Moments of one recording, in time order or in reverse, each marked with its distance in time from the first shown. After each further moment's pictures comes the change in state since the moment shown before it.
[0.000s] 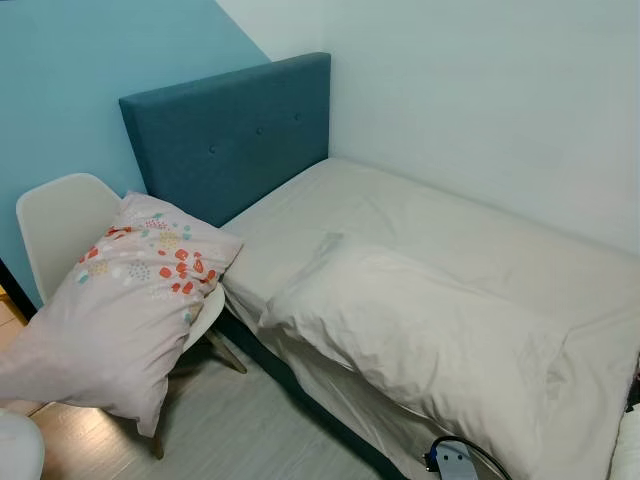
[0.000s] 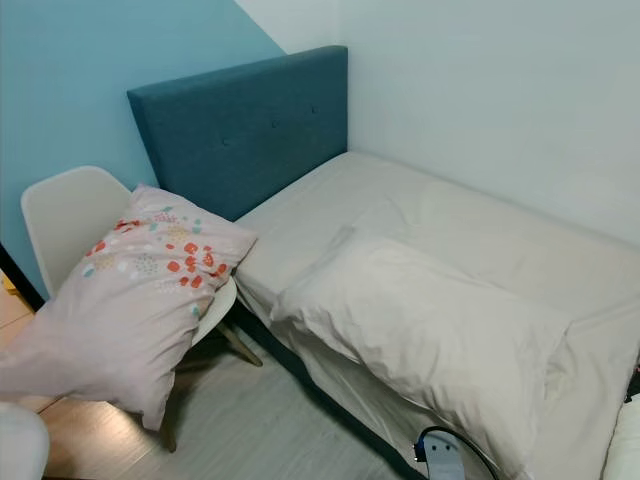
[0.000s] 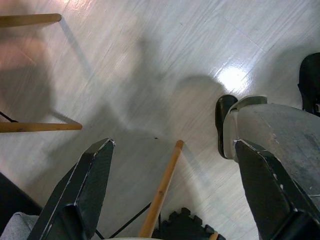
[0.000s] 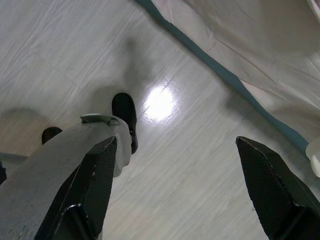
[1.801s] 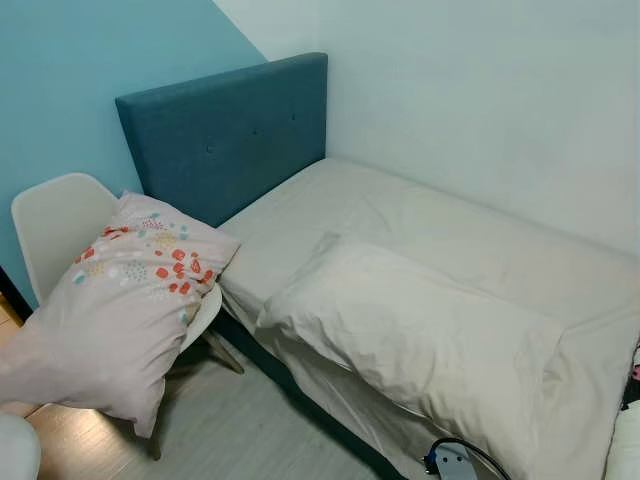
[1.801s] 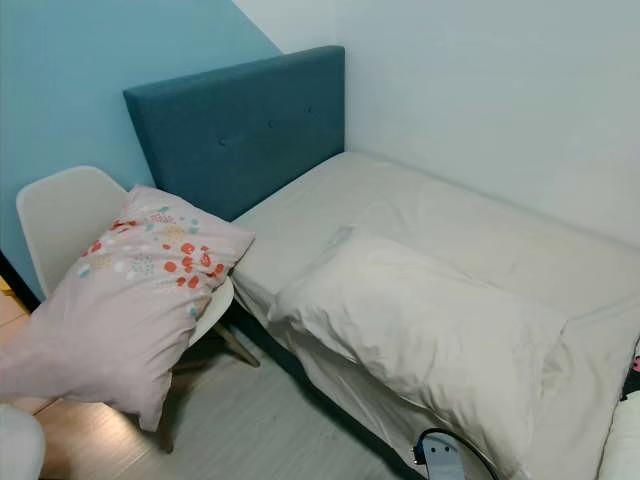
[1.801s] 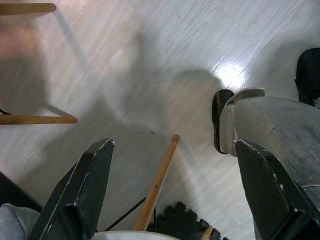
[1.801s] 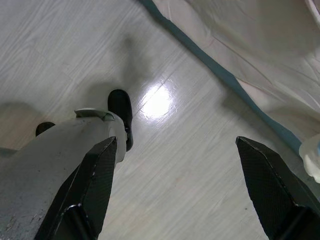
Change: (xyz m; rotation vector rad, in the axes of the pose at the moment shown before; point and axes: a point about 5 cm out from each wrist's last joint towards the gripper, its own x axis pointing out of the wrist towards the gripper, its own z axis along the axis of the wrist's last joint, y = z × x) left arm -0.002 -0.001 -0.008 -0.021 0.024 0.001; right arm 0.000 -0.002 -0.002 -0.034 0.005 0.005
